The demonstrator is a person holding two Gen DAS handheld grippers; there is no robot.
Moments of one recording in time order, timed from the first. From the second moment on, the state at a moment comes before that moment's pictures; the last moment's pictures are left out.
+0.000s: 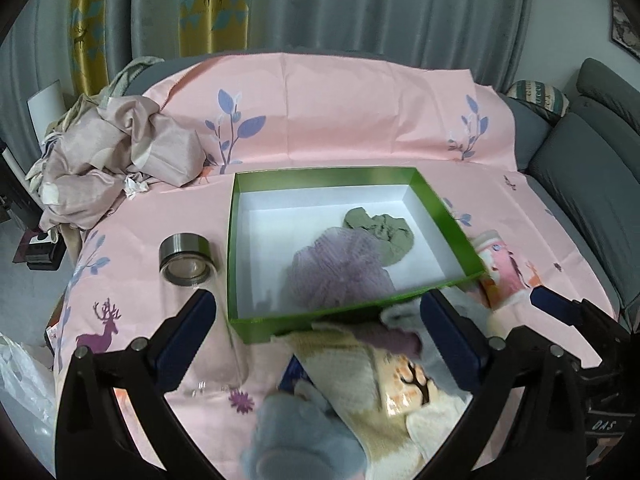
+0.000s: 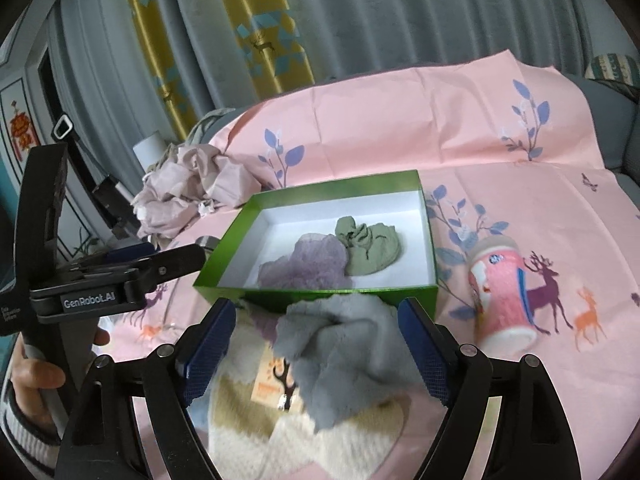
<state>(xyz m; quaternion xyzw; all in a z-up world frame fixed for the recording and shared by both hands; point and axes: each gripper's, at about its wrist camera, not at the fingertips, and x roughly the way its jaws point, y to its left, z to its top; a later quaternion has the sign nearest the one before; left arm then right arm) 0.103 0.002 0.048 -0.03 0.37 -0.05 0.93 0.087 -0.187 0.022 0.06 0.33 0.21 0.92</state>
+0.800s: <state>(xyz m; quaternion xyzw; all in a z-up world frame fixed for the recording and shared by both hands) -0.010 0.056 0.006 -0.16 0.39 -0.07 0.91 0.008 -0.196 -0.006 0.04 0.34 0.23 0.91</state>
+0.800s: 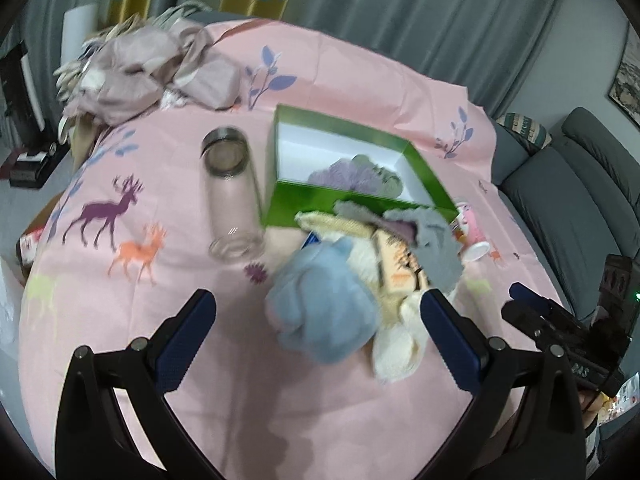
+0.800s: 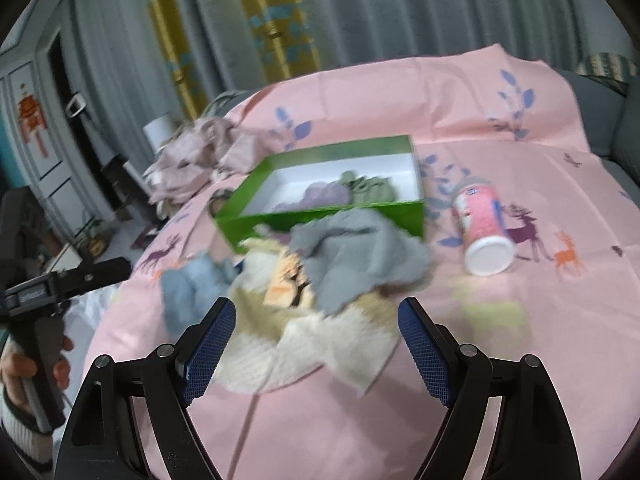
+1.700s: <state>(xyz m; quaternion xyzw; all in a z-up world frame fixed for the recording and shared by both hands) 0.007 0.083 -0.024 -0.24 0.41 -0.15 0.87 0.018 -0.059 -0.041 -0.07 0.33 0.41 0.85</state>
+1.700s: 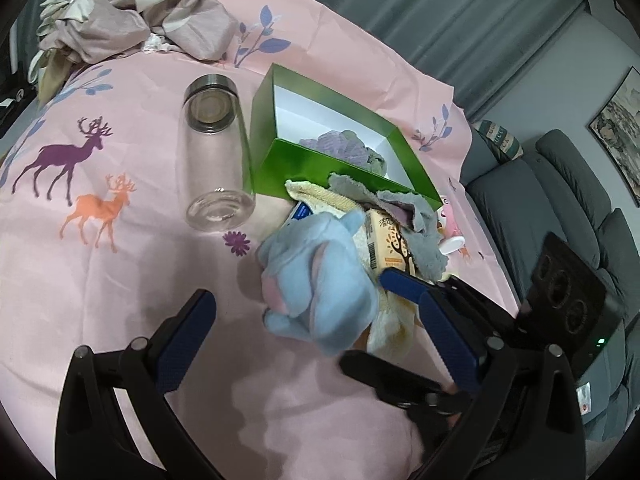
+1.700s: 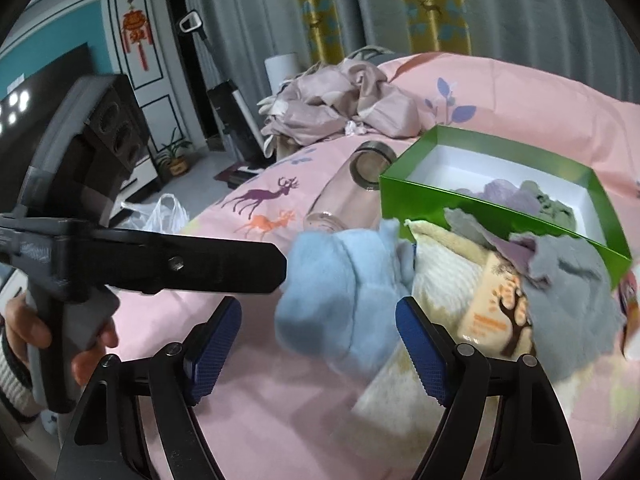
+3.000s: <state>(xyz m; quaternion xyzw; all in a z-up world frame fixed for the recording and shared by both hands) -0.014 0.052 0.019 -0.14 0.39 -0.14 0.90 0.007 -0.048 -0.014 -0.07 0.29 0.38 0.87</state>
